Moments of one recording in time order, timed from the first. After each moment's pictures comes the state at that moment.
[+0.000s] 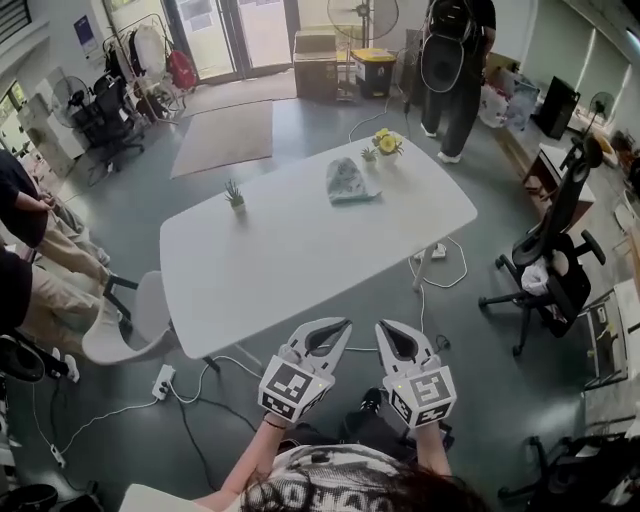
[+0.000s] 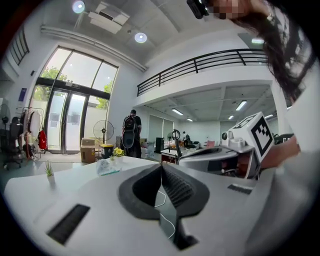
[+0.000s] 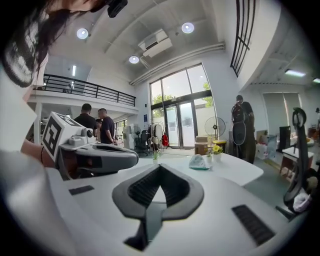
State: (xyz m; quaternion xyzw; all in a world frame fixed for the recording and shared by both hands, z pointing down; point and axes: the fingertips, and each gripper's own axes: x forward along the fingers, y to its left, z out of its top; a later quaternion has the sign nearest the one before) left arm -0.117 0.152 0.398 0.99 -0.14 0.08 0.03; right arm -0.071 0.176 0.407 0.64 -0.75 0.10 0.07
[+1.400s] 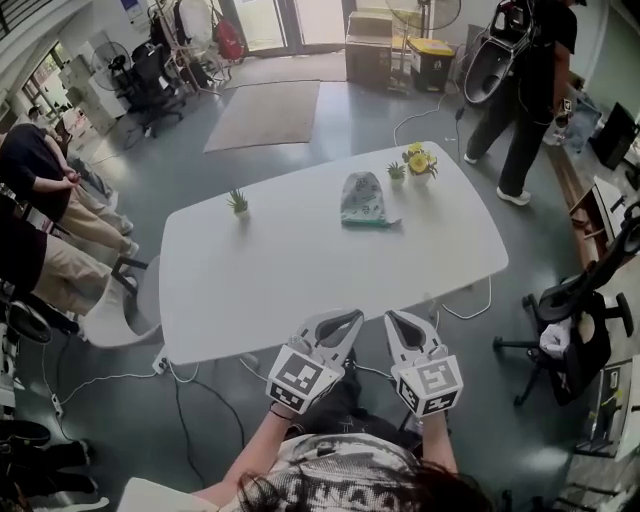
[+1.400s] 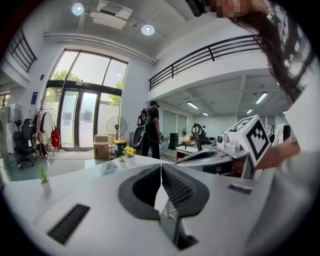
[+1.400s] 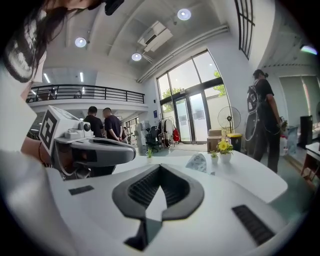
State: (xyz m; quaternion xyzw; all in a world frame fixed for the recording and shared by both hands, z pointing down) left arm 0.022 0.025 0.415 0.97 -0.22 0.11 0.04; right arm 0.067 0.032 0.440 0.56 -0.81 0.12 0.08
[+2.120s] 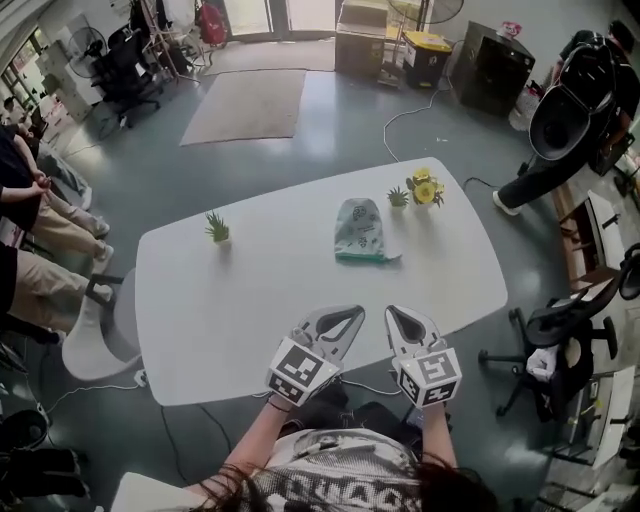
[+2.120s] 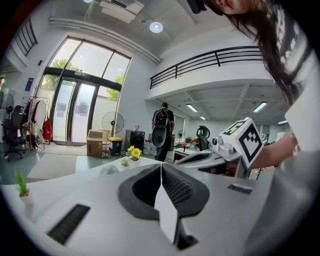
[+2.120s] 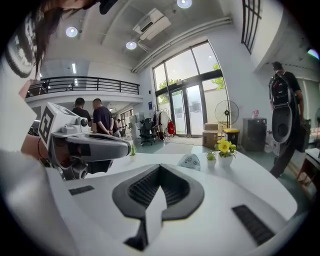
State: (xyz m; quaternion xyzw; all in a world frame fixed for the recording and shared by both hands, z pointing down) left arm 0.053 -0.121 0.434 0.97 -0.18 0.10 0.08; right arm 0.106 -0.115 0.467 0.58 -0.79 0.15 0.12
